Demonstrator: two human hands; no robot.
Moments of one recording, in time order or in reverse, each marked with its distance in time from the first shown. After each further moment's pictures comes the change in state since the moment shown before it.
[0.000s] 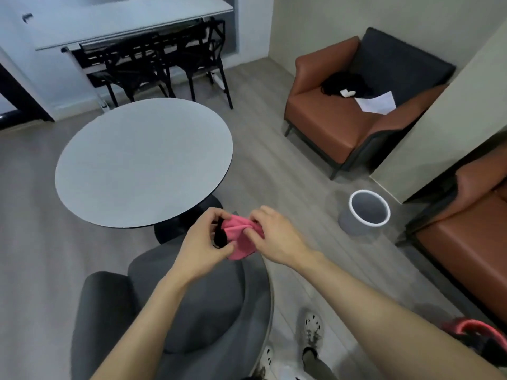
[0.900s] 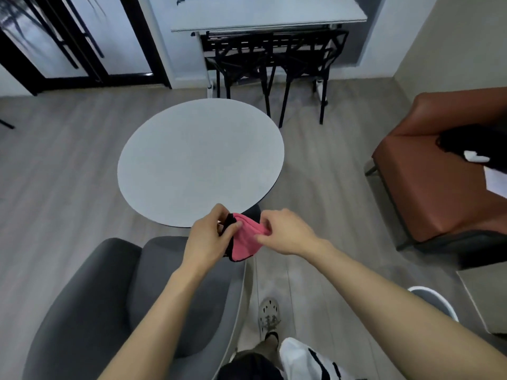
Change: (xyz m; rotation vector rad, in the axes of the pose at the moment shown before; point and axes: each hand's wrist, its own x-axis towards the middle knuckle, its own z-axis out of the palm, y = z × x) left_hand 0.147 0.007 0.044 0.242 0.602 -0.376; right_hand 0.220 0.090 -0.074 -0.108 -0.422 -0.331
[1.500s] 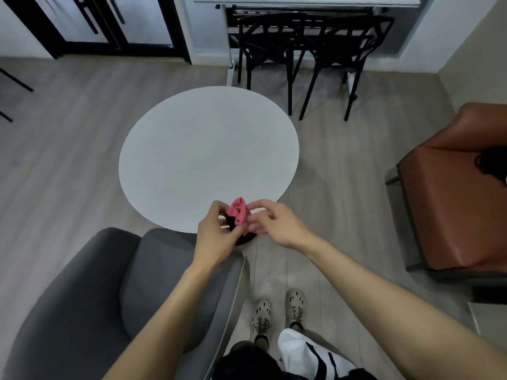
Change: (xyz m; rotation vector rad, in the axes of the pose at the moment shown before) left_hand 0.064 0.016 0.038 -0.347 0.100 -0.271; right_hand 0.097 0.028 -0.014 0.798 -0.195 0.079
